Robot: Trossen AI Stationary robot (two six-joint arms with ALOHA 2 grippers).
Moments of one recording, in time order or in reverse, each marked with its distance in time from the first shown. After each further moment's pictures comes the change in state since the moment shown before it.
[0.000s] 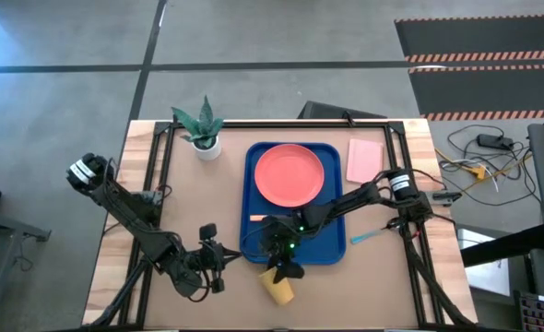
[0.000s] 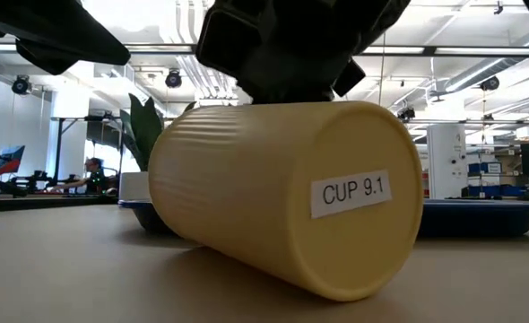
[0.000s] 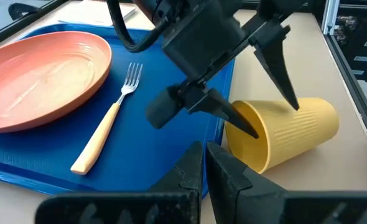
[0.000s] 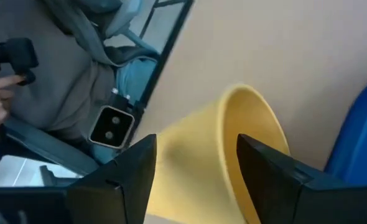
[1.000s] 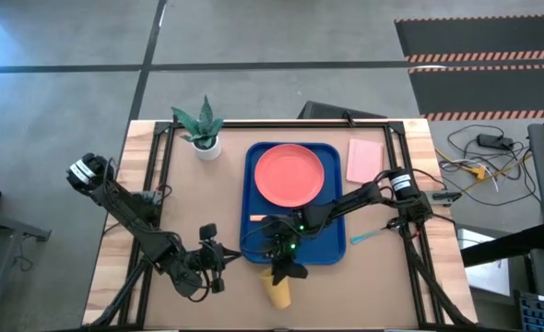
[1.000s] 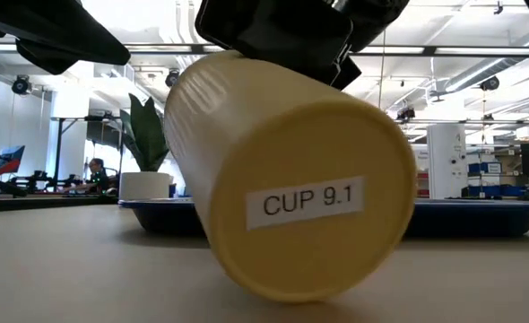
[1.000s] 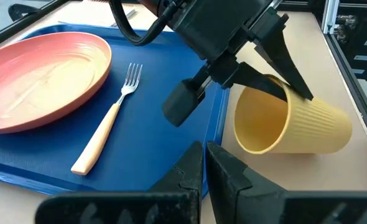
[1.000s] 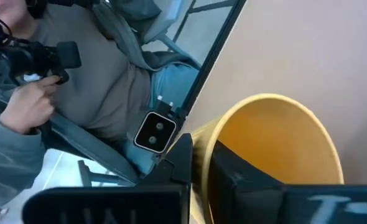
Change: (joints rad) left arm 0.000 0.000 0.000 0.000 0.000 0.005; right arm -0.002 -0.005 0.001 0.057 -0.120 0.038
